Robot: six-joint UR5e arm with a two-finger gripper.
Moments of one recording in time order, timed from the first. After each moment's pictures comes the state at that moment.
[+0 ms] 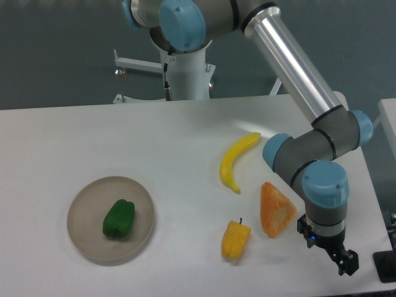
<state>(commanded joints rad) 2.34 -2.54 -0.75 -1.06 1.67 1.44</state>
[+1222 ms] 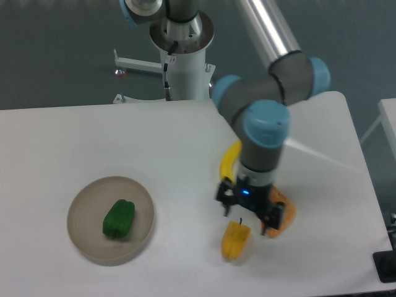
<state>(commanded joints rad) 2.12 -2.08 -1.30 -1.06 1.40 0.66</state>
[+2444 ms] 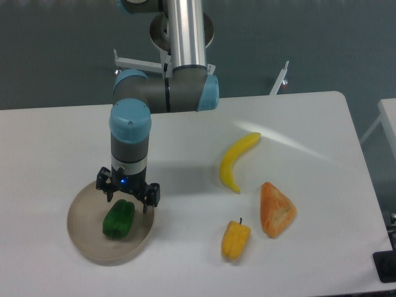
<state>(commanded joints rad) 1.90 -2.10 -1.50 -0.89 1.41 0.34</state>
